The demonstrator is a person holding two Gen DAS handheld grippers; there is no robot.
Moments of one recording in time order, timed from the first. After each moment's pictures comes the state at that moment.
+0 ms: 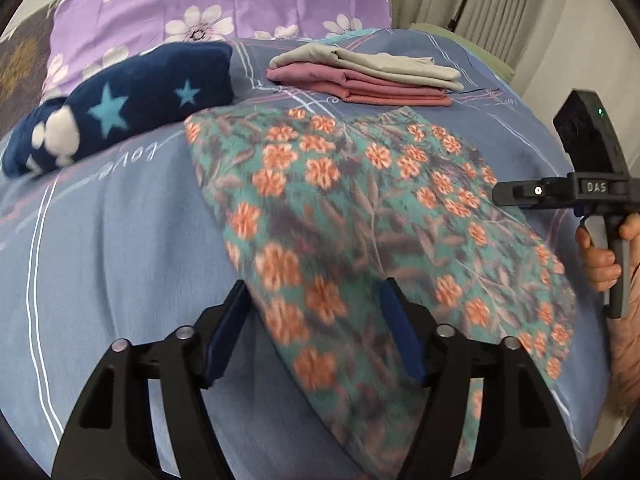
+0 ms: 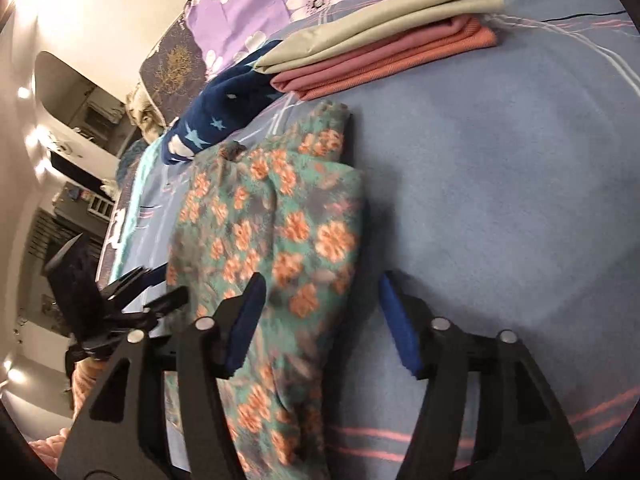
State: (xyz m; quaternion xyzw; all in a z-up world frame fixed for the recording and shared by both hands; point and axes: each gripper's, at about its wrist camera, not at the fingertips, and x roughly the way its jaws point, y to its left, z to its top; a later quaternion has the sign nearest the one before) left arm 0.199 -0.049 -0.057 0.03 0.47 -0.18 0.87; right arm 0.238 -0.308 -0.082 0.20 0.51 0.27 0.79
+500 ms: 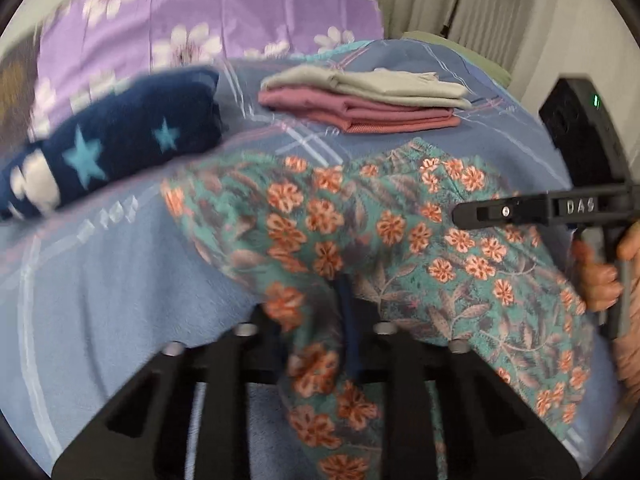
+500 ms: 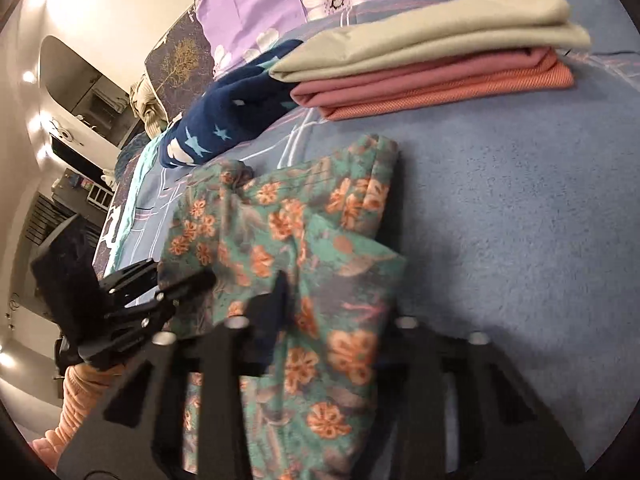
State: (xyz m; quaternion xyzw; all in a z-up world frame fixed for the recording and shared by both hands) left arm 0.229 -0.067 -0.049 0.06 0.43 -0.19 0.88; right arm 0.257 -0.275 -0.069 0.17 0.48 0.27 0.82
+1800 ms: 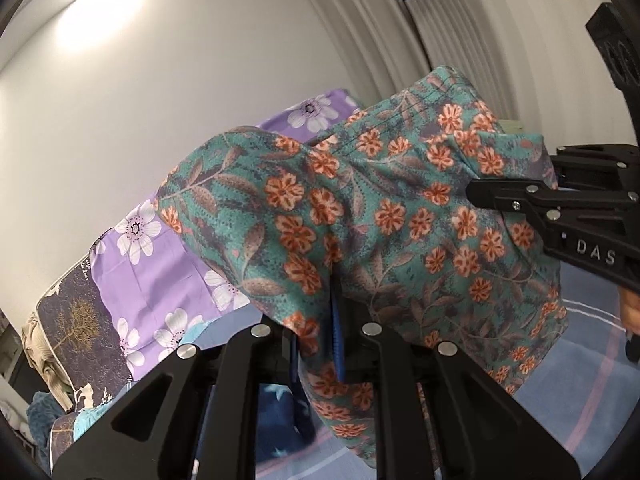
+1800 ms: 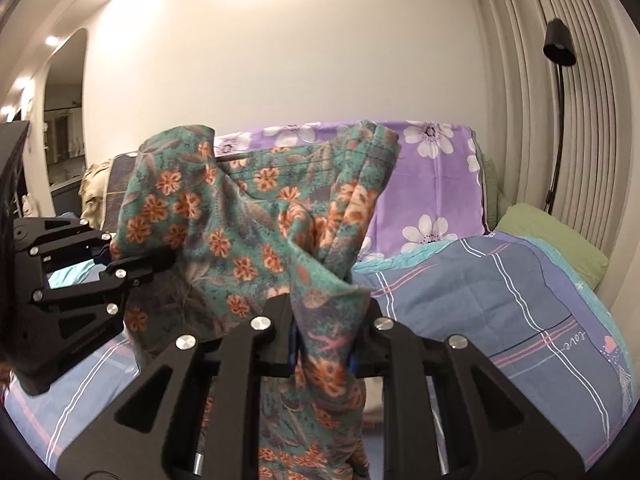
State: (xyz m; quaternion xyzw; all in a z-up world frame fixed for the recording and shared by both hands) left arm 0.327 -0.198 0.172 0.26 0.20 -0.12 0.94; right arm 0.282 -0.318 0.159 0.02 0.17 0.09 0.98
